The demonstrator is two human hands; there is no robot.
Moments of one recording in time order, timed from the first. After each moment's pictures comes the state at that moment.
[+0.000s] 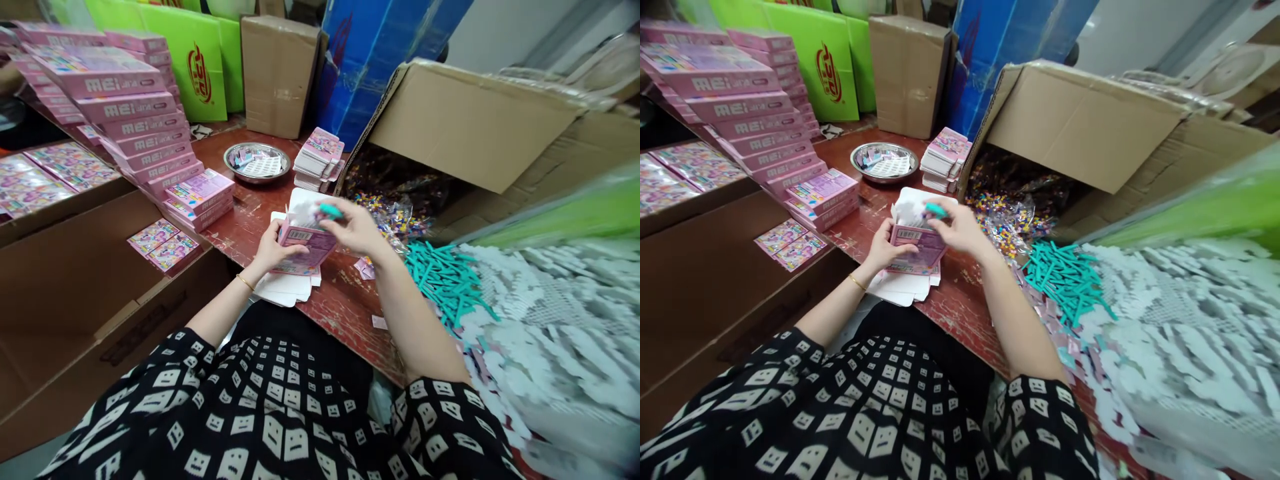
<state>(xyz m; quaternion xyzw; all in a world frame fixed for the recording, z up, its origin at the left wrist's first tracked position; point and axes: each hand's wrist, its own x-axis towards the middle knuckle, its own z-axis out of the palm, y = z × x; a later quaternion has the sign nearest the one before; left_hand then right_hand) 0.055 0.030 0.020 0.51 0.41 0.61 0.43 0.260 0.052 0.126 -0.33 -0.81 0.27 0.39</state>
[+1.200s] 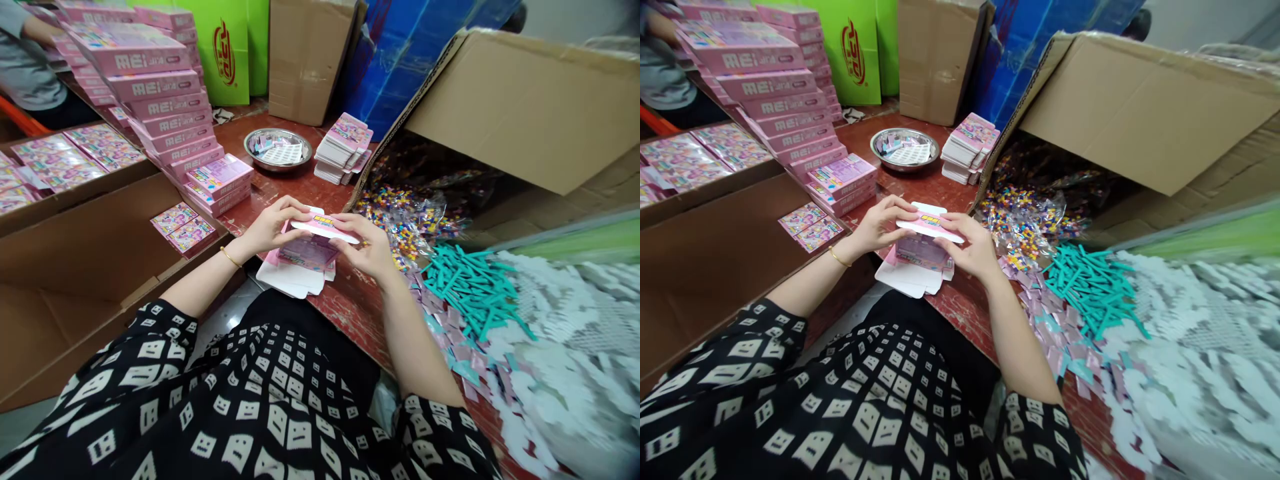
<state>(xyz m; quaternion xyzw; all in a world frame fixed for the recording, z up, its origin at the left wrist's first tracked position) 0.001 0.030 0.050 0.82 0.24 0.51 0.08 0.259 0.034 0.065 -0.28 -0.84 0.15 0.44</state>
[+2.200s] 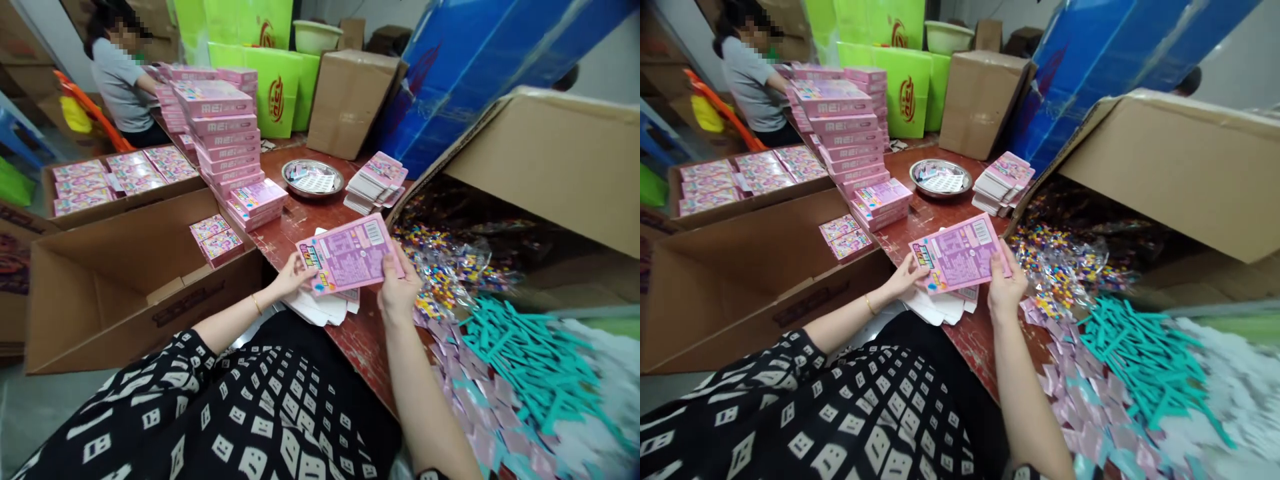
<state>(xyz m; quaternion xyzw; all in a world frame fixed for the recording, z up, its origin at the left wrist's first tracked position) 0.024 -0.009 -0.055 0.49 0.42 0.56 0.51 0.243 0.052 0.013 -0.41 -0.58 0.28 0.65</state>
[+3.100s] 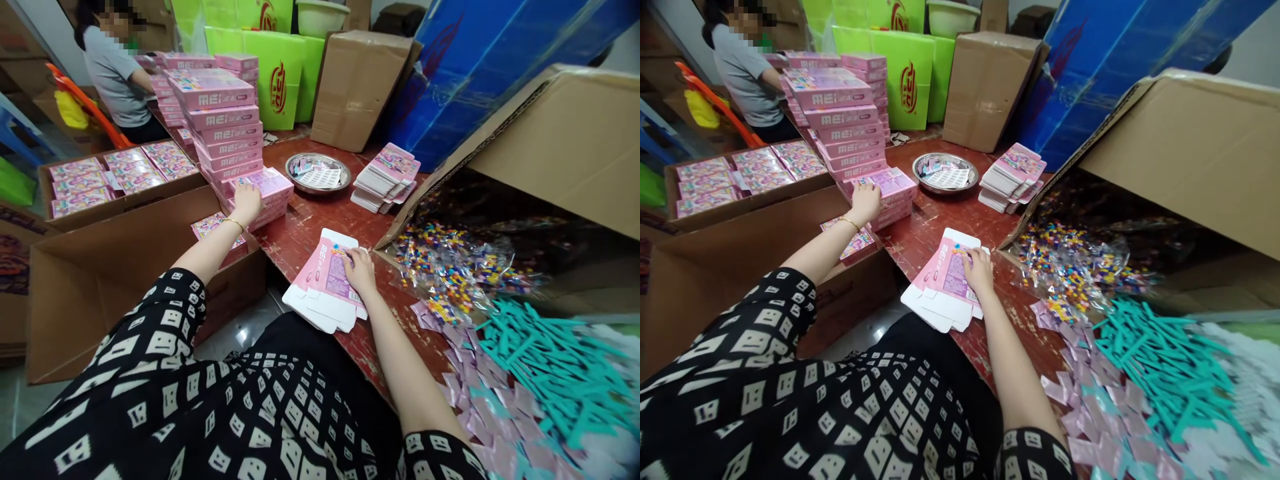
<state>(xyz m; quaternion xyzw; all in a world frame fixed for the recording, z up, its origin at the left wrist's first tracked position) -0.163 0.120 0.032 0.62 0.77 0.10 -0.08 0.217 0.127 -0.085 -0.52 -0.79 0.14 0.28</state>
